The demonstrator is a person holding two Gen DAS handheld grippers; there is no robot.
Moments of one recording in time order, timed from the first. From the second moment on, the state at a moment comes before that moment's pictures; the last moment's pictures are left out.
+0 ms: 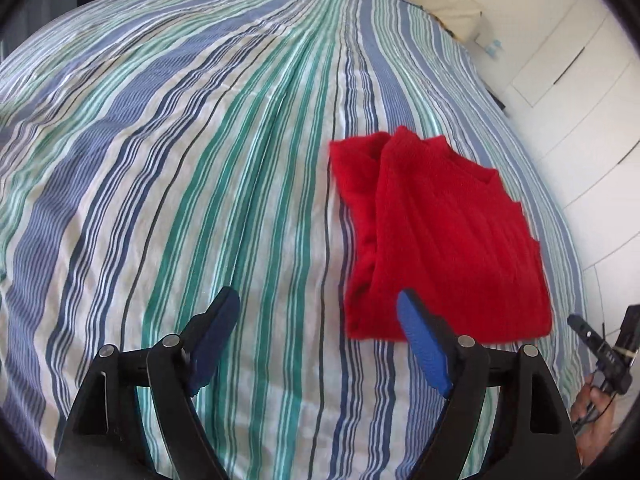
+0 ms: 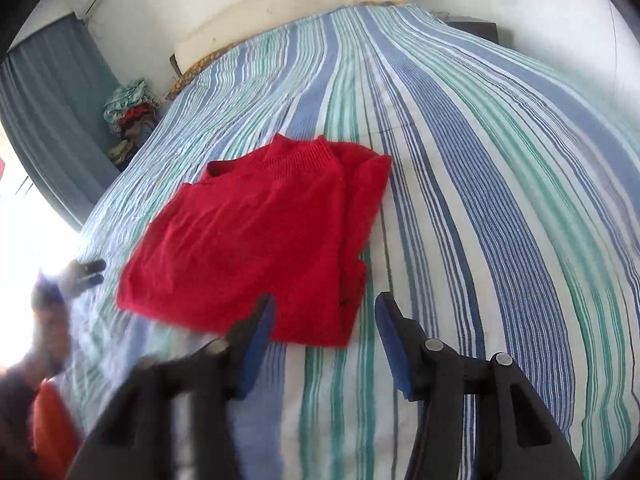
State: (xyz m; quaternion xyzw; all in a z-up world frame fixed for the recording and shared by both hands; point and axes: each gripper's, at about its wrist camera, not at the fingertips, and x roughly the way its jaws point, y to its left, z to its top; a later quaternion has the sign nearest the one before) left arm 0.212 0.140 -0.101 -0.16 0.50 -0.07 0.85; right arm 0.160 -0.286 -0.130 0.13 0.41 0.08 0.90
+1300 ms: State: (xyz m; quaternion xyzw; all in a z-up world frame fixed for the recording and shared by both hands) left arm 0.124 0.136 -0.155 -0.06 0.47 -0.01 0.88; right arm 0.255 -0.300 -0.191 0.26 0.48 0.06 0.84
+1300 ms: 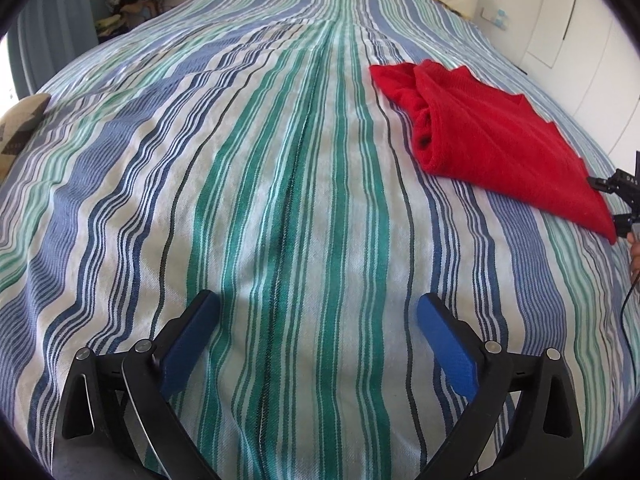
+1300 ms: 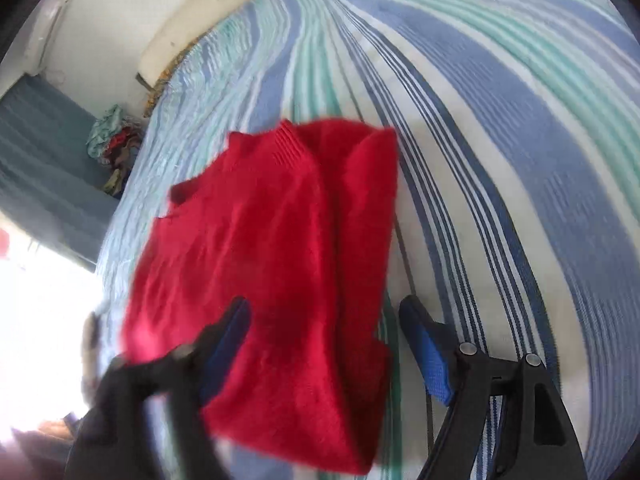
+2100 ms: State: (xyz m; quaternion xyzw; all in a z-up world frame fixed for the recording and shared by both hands) left arm 0.123 0.140 -0.157 -0.07 0.47 -0.02 0.88; right arm 0.310 0.013 -0.149 0.23 0.50 0.30 0.78
